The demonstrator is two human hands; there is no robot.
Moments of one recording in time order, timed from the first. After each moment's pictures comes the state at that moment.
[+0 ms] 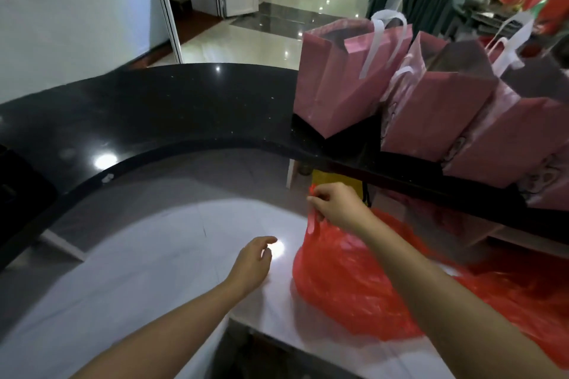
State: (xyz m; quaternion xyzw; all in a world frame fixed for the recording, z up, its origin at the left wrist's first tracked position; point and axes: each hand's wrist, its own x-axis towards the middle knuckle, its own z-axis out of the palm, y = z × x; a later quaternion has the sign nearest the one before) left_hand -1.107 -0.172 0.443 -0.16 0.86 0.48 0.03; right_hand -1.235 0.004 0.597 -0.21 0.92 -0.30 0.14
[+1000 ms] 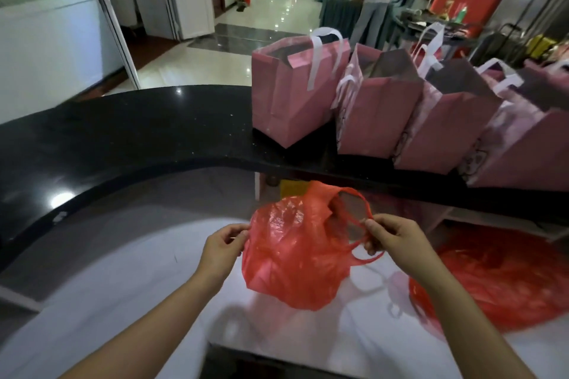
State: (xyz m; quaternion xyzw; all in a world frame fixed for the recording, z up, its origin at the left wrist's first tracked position) left_hand -1.133 -0.174 0.507 -0.18 0.74 0.64 -0.04; right_hand -1.179 0.172 0.599 -0.07 0.82 -0.56 0.07
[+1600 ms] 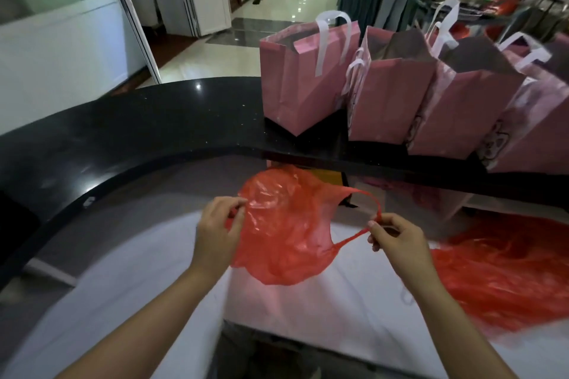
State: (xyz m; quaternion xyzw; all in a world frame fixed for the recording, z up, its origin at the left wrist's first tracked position) left_hand -1.098 -0.177 0.557 -0.03 0.88 0.36 -0.32; right_hand -1.148 0.162 0.566 0.00 0.83 -0.56 -0.01
